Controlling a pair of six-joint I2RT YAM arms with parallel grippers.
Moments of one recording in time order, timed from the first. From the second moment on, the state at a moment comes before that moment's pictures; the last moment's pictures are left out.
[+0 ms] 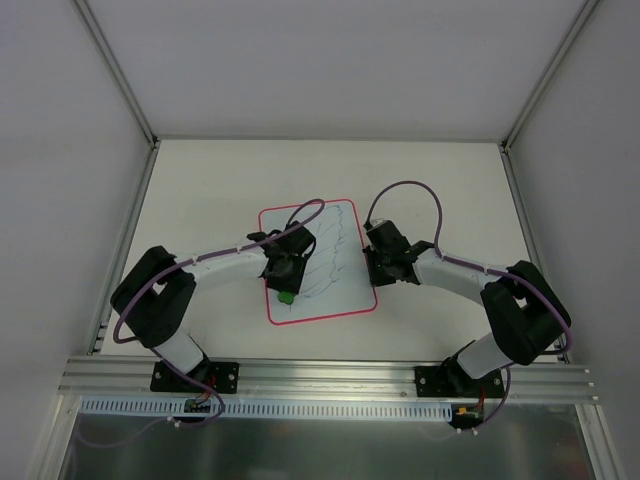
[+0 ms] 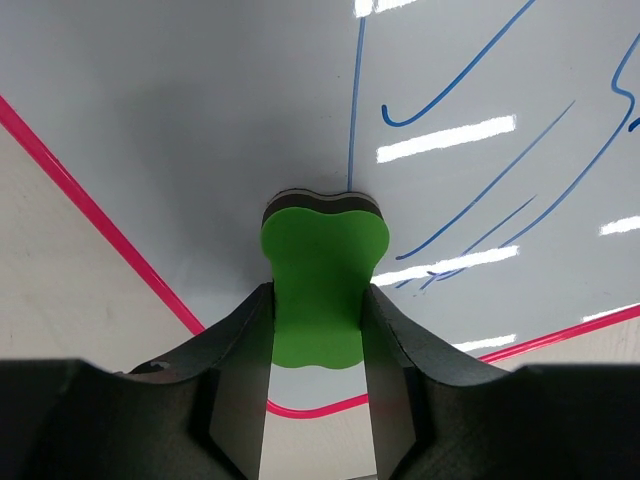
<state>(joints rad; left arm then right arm) -0.76 1.62 0.95 -0.60 -0.11 -0.50 0.66 1.52 0.78 -0.34 0.06 0.37</state>
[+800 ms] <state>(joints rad) -0.89 1.77 1.11 -0.62 -0.09 -0.55 0.66 1.53 0.78 -0.33 0.06 0.37</state>
